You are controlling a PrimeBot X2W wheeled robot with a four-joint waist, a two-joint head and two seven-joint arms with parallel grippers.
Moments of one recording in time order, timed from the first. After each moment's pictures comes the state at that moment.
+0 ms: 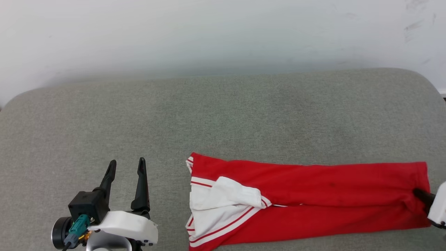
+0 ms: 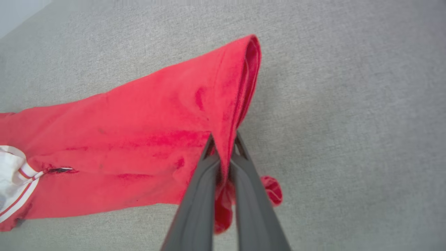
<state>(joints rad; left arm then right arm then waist) -0.07 0.41 -0.41 -0.03 -0.59 0.35 -0.23 -0.21 -0.36 -0.20 0.33 0.56 0.13 0.75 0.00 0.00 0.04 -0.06</state>
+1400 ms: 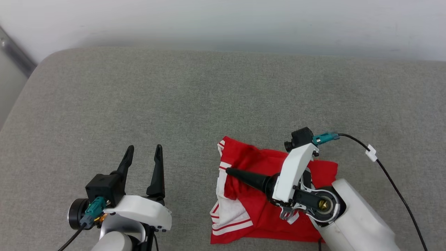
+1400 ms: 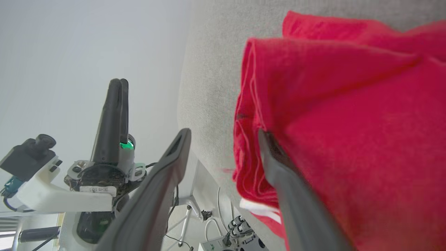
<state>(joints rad) -0.17 0.37 -0.47 0.03 -0.58 0.33 -0.22 -0.48 -0.05 0.45 0.53 1.25 0.13 0.59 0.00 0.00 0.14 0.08</state>
